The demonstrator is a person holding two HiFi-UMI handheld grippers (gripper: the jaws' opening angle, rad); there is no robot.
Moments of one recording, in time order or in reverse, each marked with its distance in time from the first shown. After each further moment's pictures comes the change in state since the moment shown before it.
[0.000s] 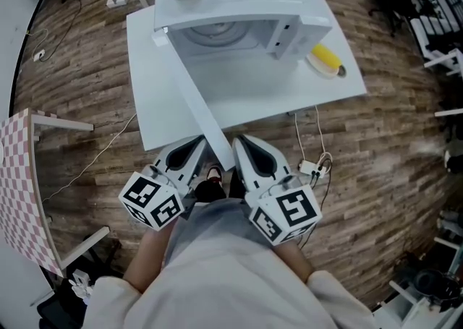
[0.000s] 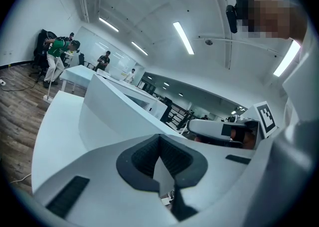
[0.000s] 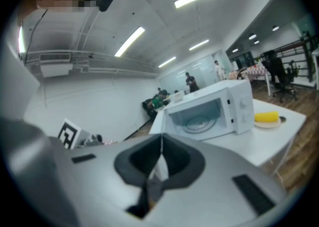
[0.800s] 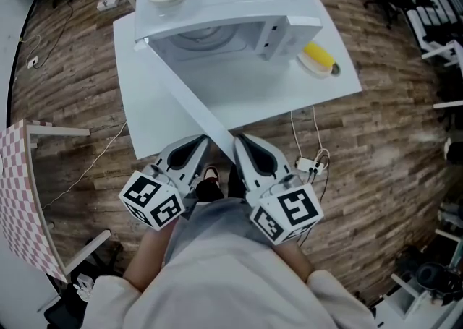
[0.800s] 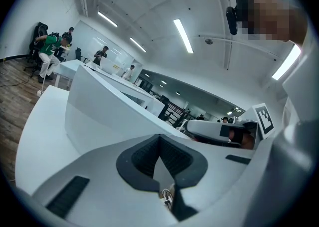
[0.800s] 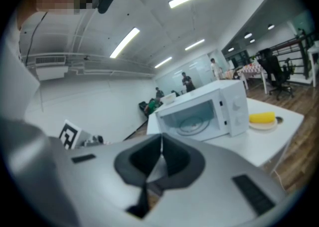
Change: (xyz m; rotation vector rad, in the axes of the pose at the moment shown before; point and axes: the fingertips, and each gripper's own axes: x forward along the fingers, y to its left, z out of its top) left arm 0.044 -0.008 0.006 -0.026 0.030 -0.046; right arm 0.004 -0.038 0.014 0.033 0.000 -0.027
